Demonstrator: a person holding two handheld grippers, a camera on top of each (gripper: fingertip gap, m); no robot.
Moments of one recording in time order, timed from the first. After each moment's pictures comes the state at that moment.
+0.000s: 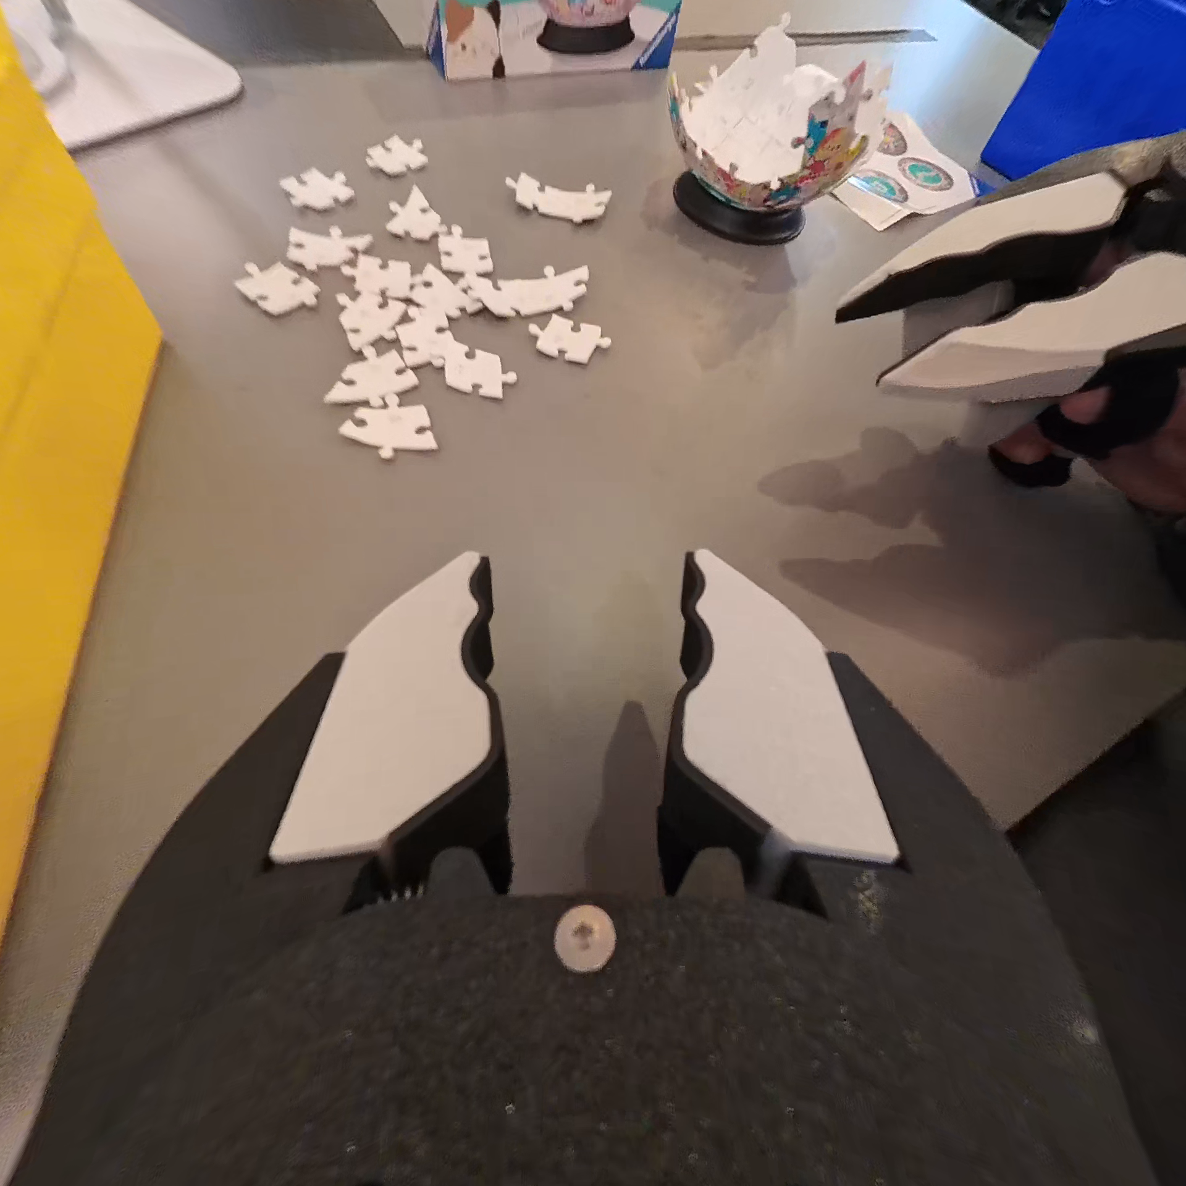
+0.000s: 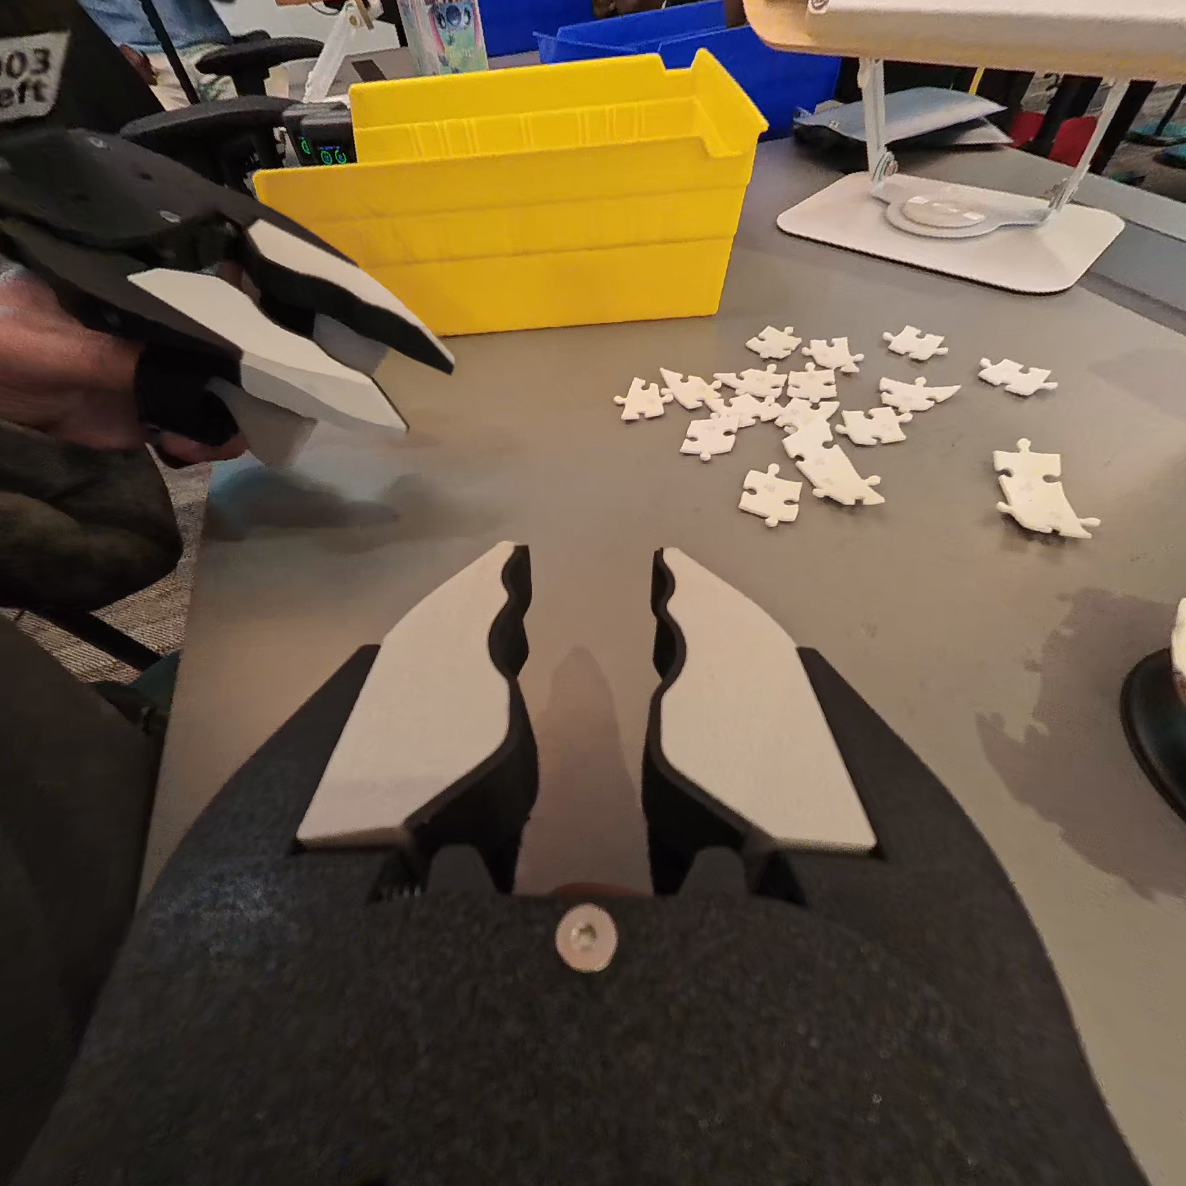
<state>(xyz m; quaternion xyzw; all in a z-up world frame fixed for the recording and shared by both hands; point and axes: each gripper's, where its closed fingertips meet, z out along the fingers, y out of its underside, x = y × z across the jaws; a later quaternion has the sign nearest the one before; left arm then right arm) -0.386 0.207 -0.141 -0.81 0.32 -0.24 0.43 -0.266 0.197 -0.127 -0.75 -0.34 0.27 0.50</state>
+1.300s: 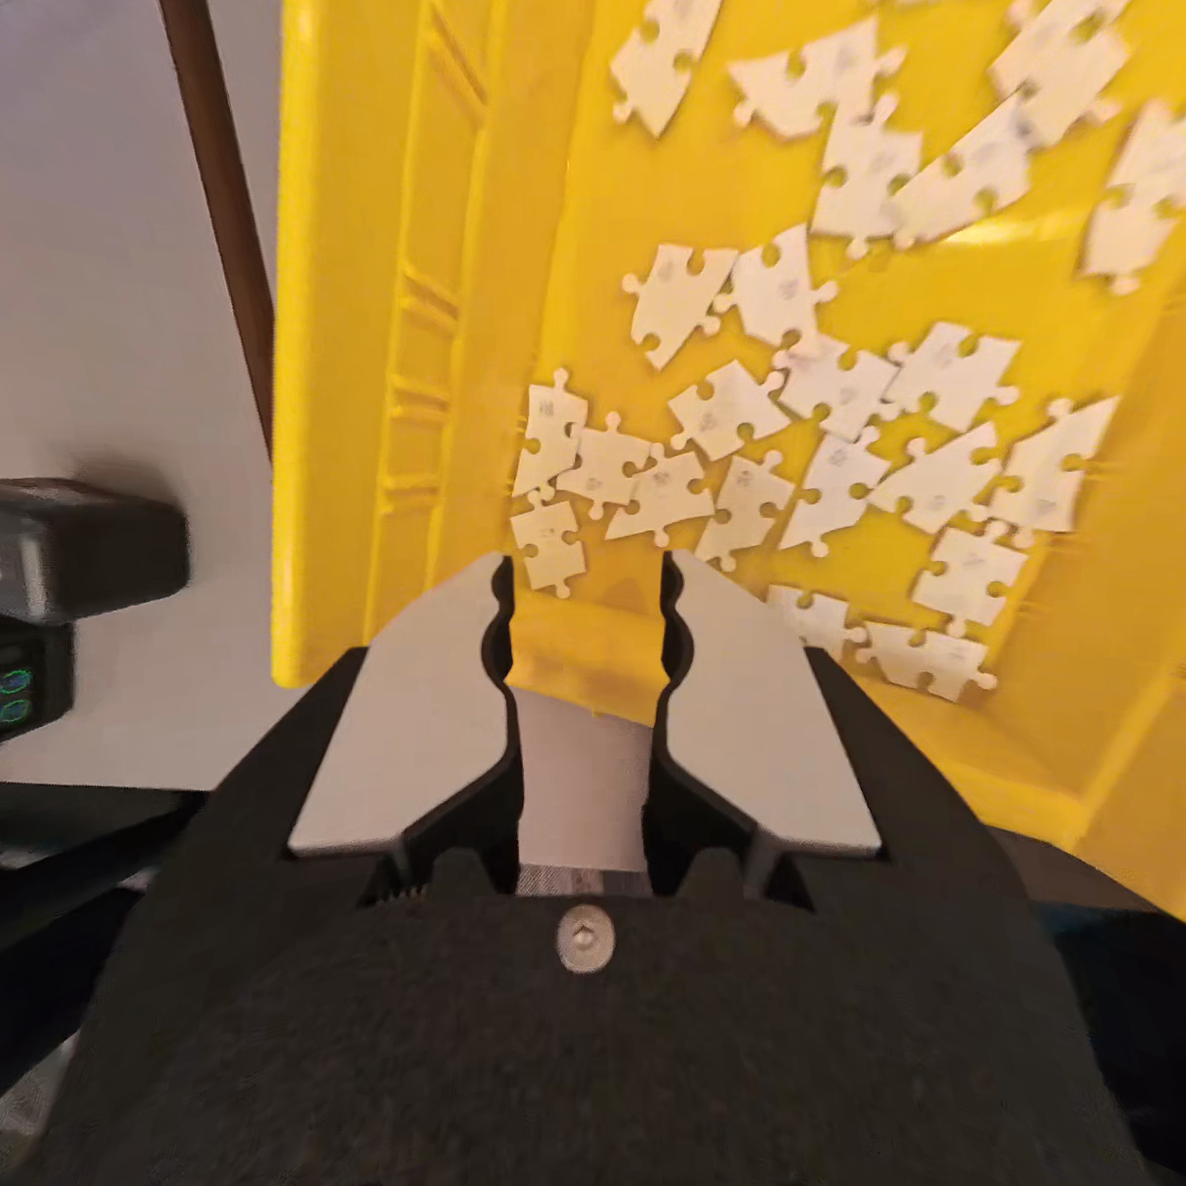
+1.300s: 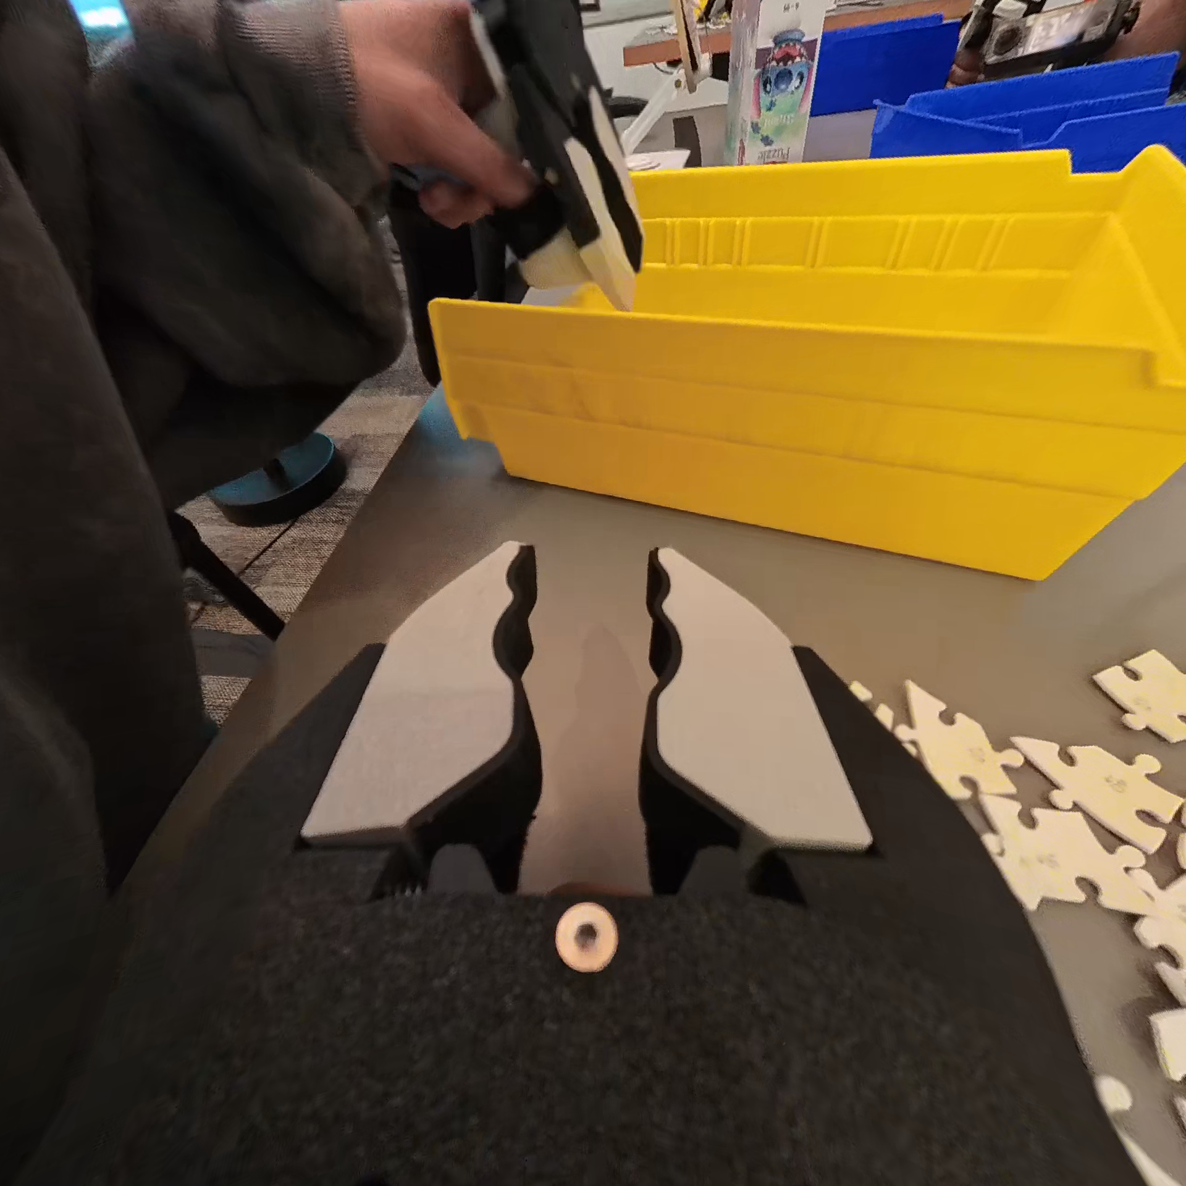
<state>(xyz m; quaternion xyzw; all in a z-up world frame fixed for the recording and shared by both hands) -0.676 0.331 -0.144 -0.96 0.23 0.06 0.18 -0.430 0.246 -0.119 -0.64 -0.47 0.41 0.44</state>
